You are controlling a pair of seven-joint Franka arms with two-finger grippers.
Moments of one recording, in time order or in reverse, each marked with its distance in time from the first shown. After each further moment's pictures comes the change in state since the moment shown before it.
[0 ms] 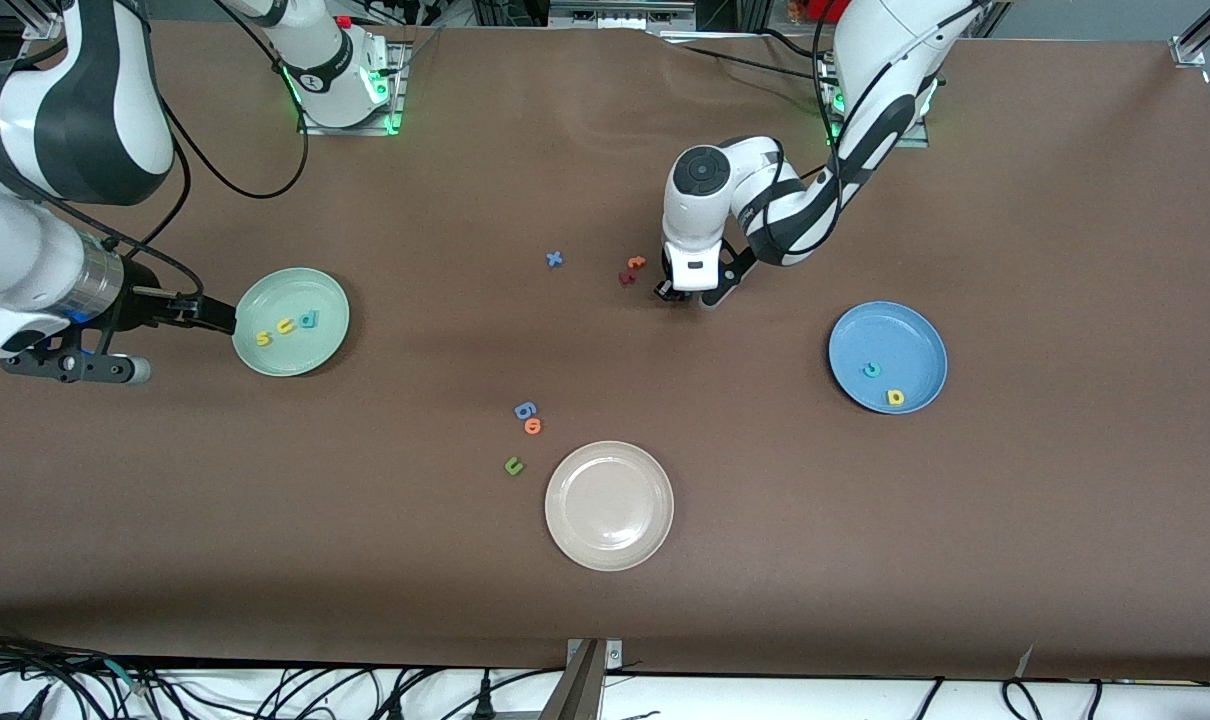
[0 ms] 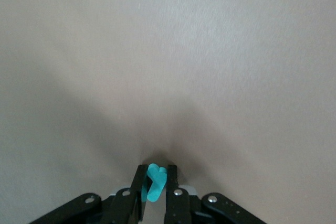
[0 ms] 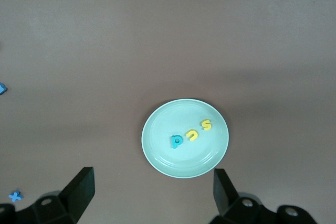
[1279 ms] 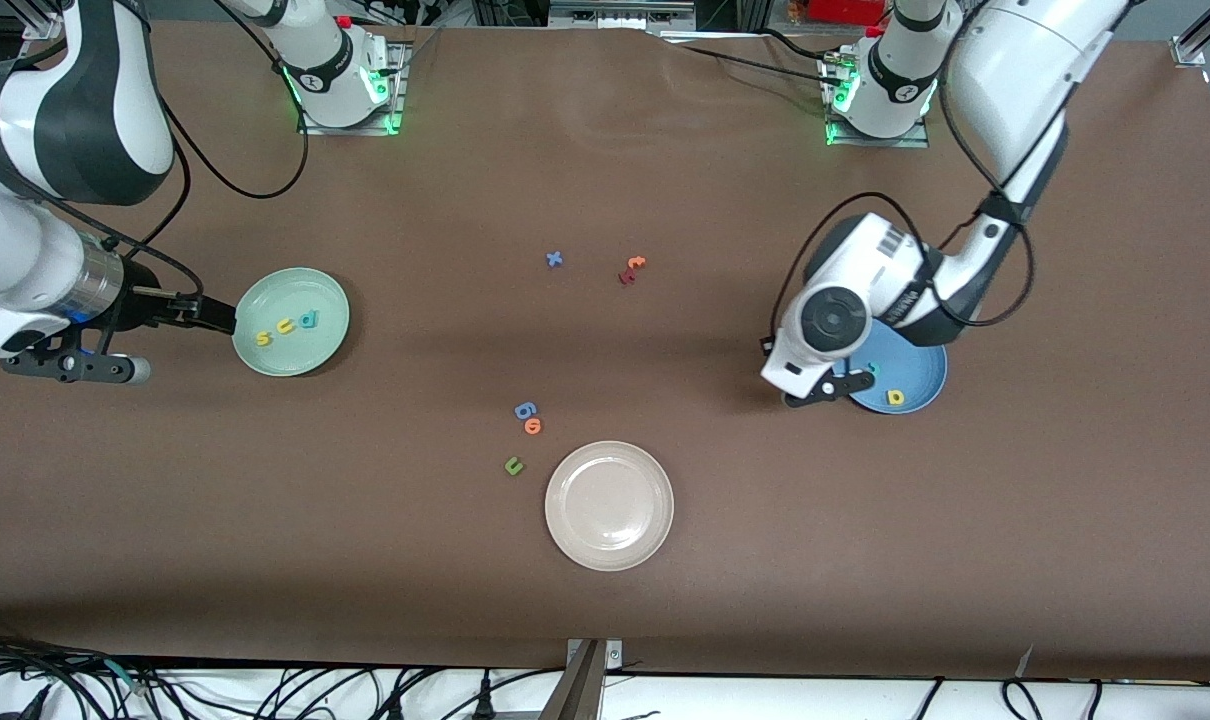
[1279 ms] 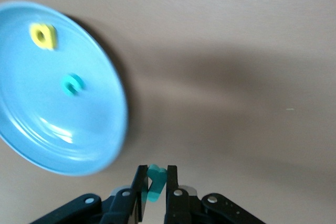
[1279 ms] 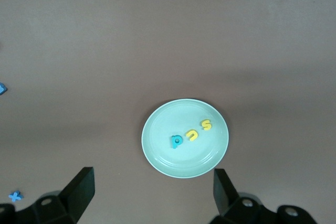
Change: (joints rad) left arm 0.307 0.026 0.016 0.340 -0.177 -0.607 1.157; right arm 0.000 0.000 0.000 0.000 0.000 0.000 0.000
